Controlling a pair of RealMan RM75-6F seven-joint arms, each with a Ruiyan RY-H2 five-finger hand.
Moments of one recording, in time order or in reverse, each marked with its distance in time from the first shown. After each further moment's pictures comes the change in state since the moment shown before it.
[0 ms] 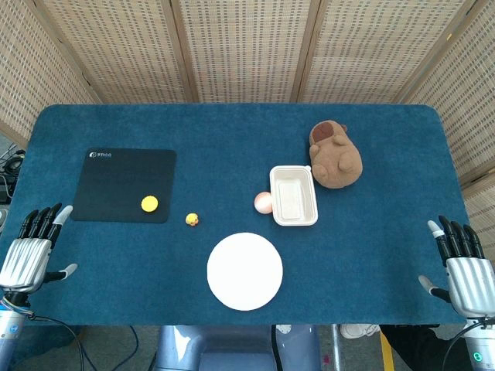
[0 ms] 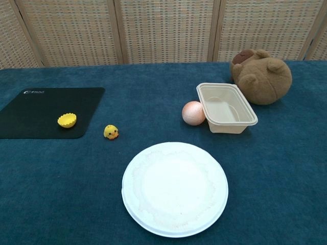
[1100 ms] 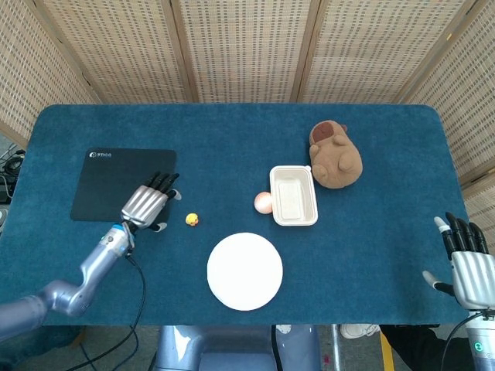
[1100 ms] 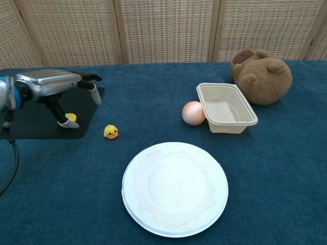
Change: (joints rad) left arm -0.535 -0.376 -0.223 0.400 -0.189 -0.675 0.142; right arm 0.023 -0.014 0.029 0.034 0.085 -0.060 0.033
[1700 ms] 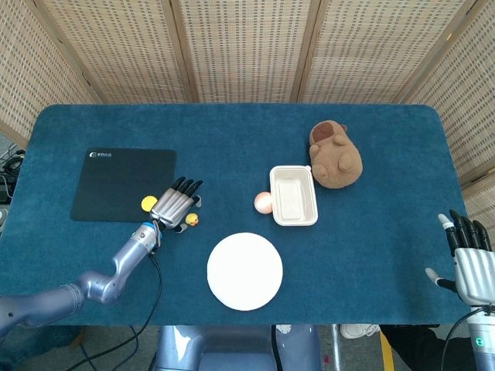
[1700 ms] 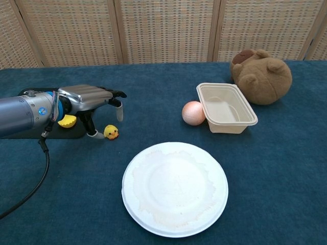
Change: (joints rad) left arm -0.104 -0.139 0.020 0.132 -0.092 -0.075 0.079; right arm 0.009 -0.012 0.014 0.029 0.034 -0.016 0.010
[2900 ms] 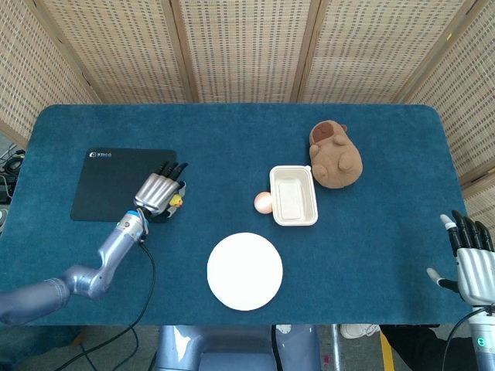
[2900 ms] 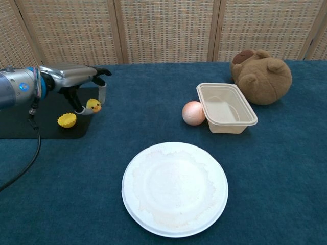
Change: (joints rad) left arm 0.000 0.135 -0.012 -0.085 -0.086 0.066 0.001; right arm -0.002 0.004 0.000 -0.001 0.008 0.002 0.009
